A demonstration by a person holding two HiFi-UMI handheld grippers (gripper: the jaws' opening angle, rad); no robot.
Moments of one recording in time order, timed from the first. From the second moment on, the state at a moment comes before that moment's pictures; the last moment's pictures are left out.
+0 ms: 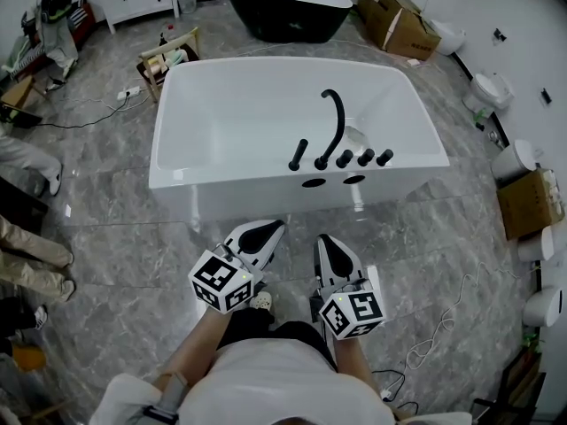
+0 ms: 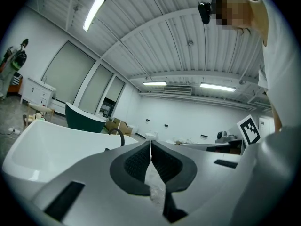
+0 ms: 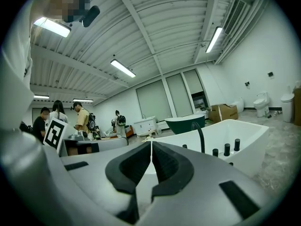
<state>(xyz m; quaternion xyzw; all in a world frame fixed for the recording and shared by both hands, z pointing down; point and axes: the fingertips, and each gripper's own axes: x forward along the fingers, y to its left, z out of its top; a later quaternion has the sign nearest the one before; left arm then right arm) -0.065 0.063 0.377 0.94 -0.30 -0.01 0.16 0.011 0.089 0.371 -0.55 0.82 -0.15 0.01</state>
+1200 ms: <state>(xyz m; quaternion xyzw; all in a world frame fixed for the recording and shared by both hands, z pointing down) -0.063 0.020 0.388 0.93 -0.32 -0.02 0.17 0.039 0.058 0.361 -0.56 0.82 -0.13 0.07</state>
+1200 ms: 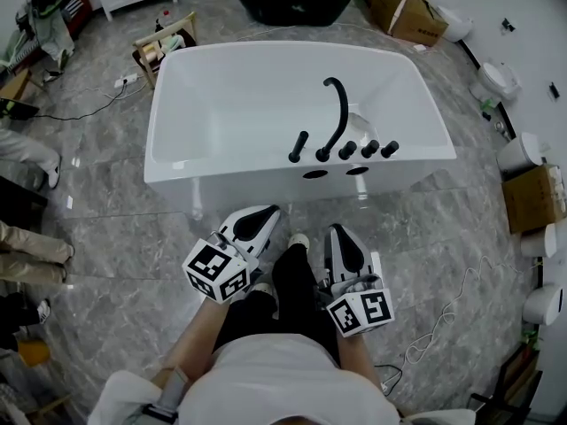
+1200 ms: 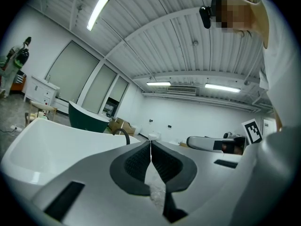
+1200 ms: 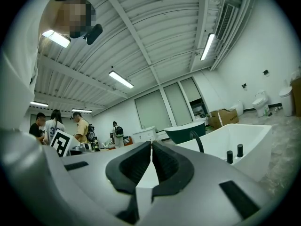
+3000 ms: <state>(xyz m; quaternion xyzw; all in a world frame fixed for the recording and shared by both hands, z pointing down) 0.033 -0.209 0.409 0.89 -0.41 -0.02 0.19 0.075 -0.212 0.390 -0.37 0.92 -0.13 0.00</state>
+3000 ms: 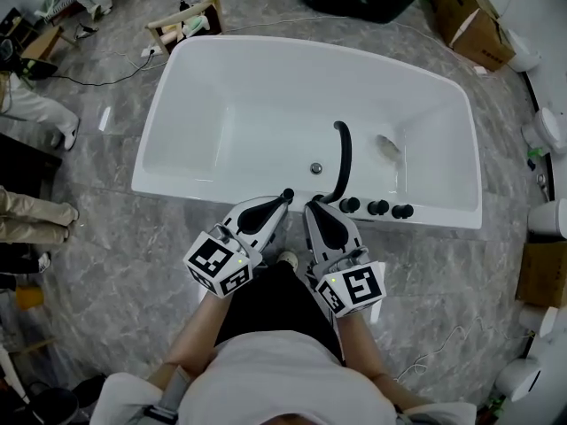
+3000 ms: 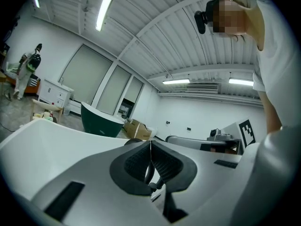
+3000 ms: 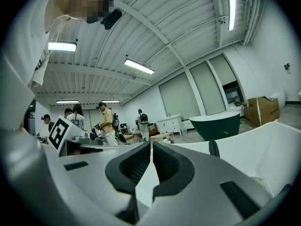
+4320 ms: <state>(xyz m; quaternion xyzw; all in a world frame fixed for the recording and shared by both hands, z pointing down) -0.018 -0.261 0.475 0.89 -0.40 0.00 0.23 0.030 -0.254 0.473 -0.39 0.90 -0.17 -0.09</state>
